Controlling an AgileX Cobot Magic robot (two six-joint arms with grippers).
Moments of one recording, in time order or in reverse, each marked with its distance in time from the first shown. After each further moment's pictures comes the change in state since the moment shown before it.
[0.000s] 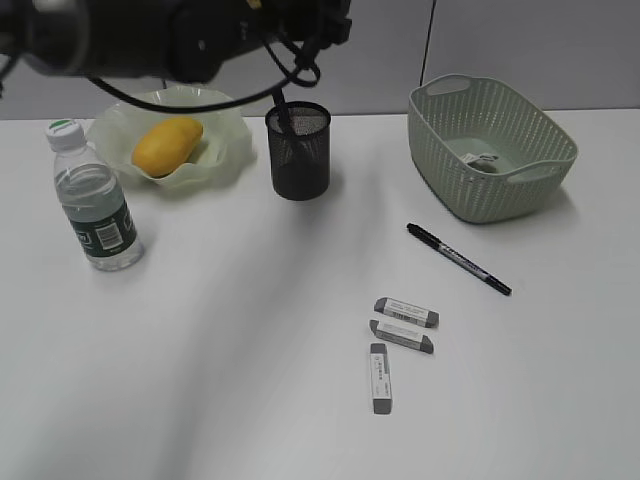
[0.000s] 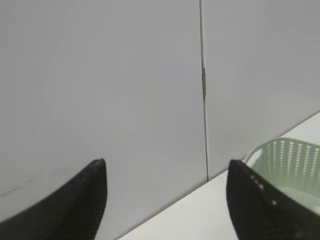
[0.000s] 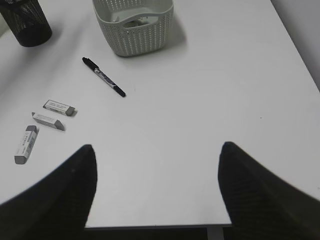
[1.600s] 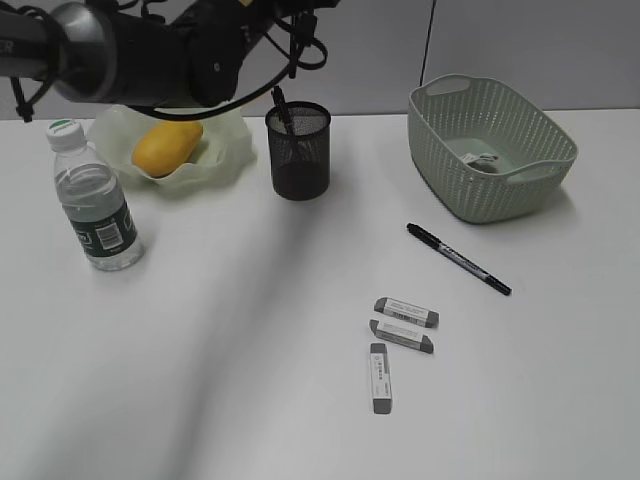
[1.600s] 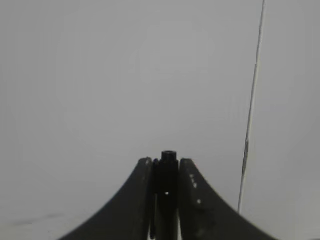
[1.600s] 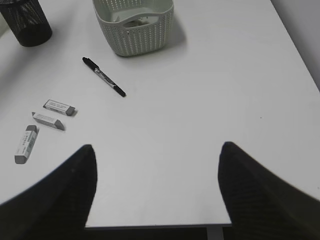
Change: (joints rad) left arm -0.001 0.083 -0.002 -0.193 -0.371 0.002; right arm 0.000 0.000 0.000 0.000 0.000 0.000
